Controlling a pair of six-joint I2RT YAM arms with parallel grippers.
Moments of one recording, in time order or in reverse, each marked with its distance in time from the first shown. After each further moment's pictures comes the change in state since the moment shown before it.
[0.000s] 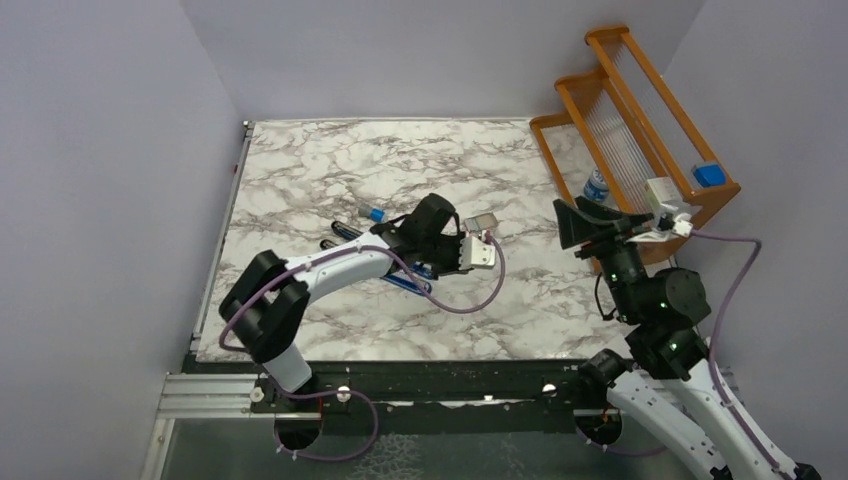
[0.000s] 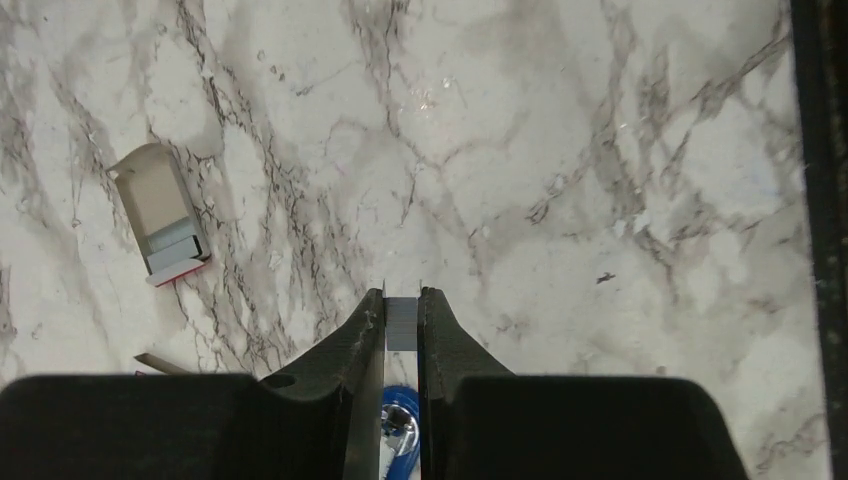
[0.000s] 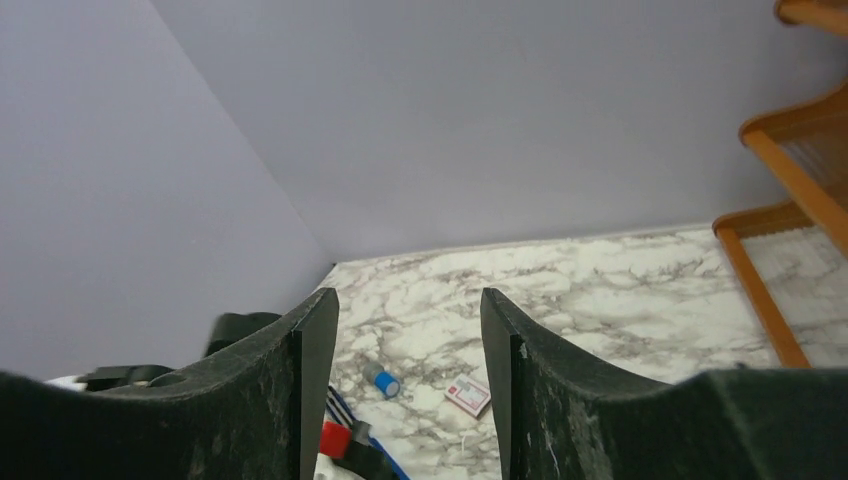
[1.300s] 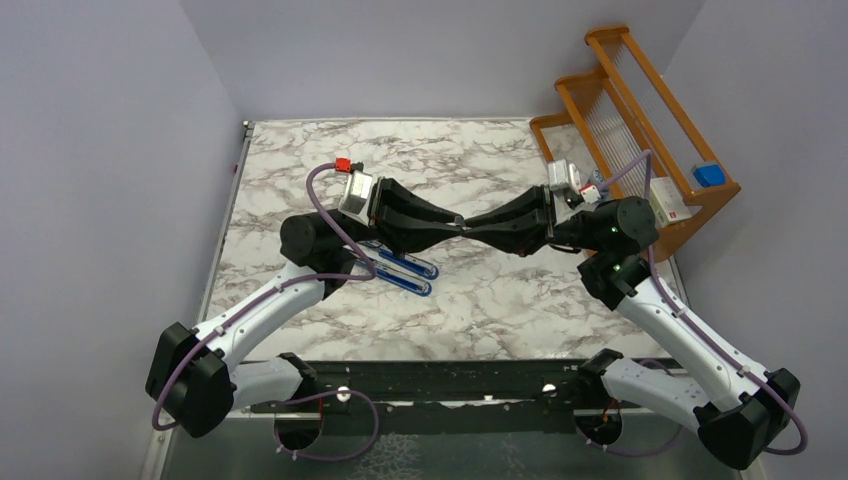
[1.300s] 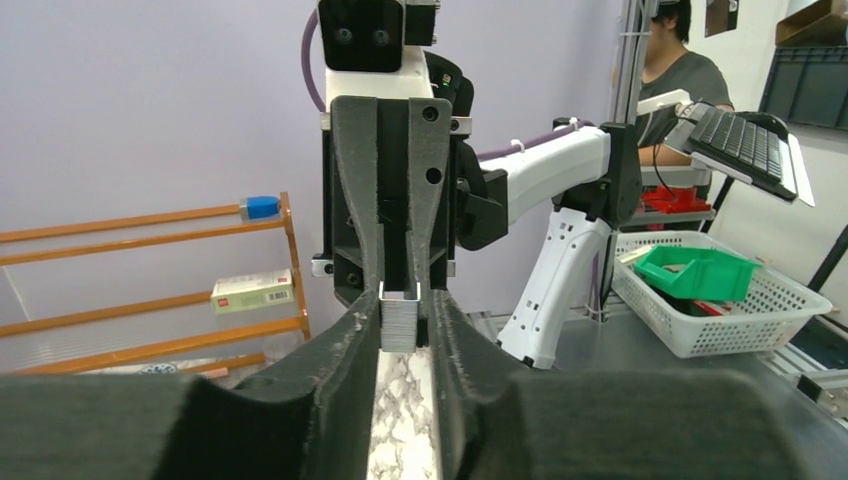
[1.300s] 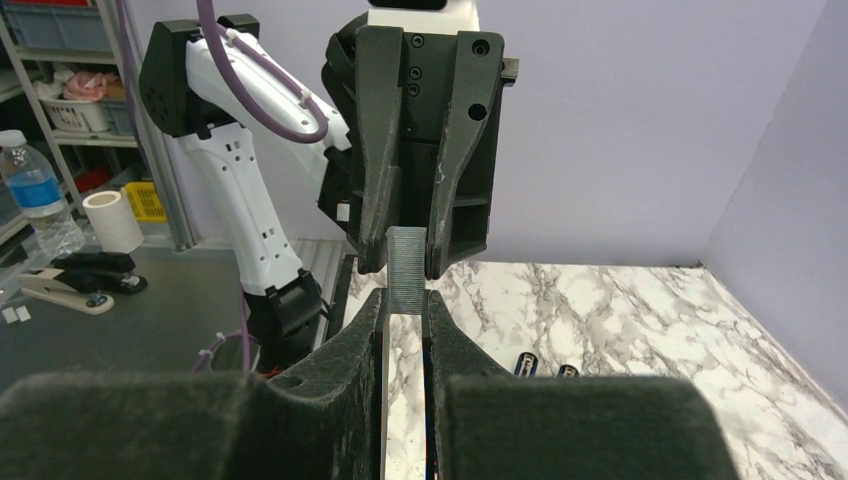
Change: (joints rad) left arm 0.180 -0.397 -0.203 1.352 0.358 -1.336; right arm -0.002 0.500 0.235 0.426 -1.159 -0.083
